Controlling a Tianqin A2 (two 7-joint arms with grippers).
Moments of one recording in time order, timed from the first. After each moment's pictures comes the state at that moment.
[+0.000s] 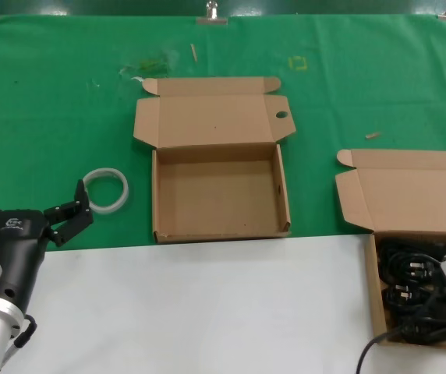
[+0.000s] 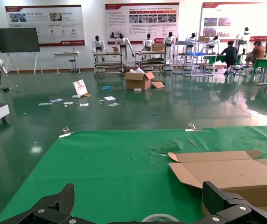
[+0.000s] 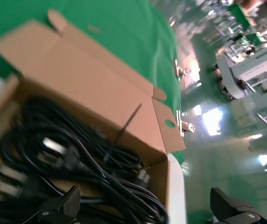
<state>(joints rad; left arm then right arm) 0.00 -0.30 1.60 -1.60 -1.80 0.00 0.00 -0.03 0.16 -1.68 1.75 2.48 0.89 -1.38</state>
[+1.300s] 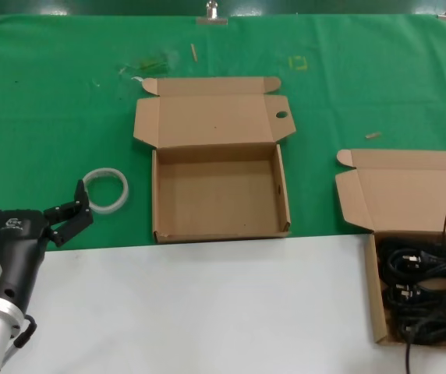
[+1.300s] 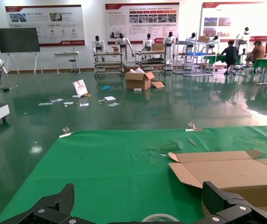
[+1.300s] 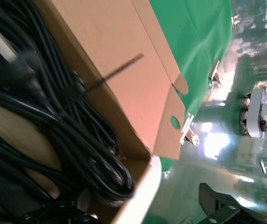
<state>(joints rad) 0.00 -0.30 1.60 -1.60 -1.80 0.00 0.00 0.23 0.07 -1.30 1.52 2.75 0.81 -2.41</state>
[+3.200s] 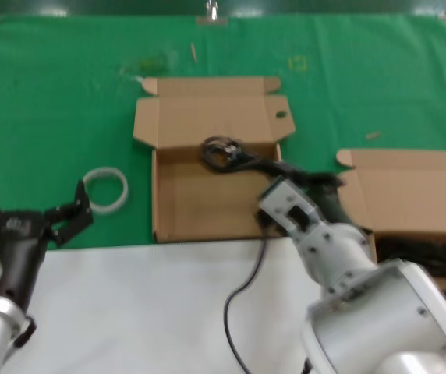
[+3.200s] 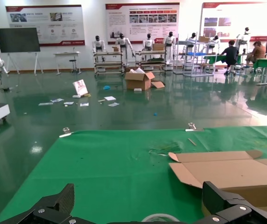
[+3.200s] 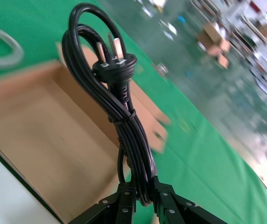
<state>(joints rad) 0.00 -0.30 1.60 -1.60 -1.80 0.00 0.00 0.28 0.06 -2.00 1.71 2.75 0.88 -1.81</state>
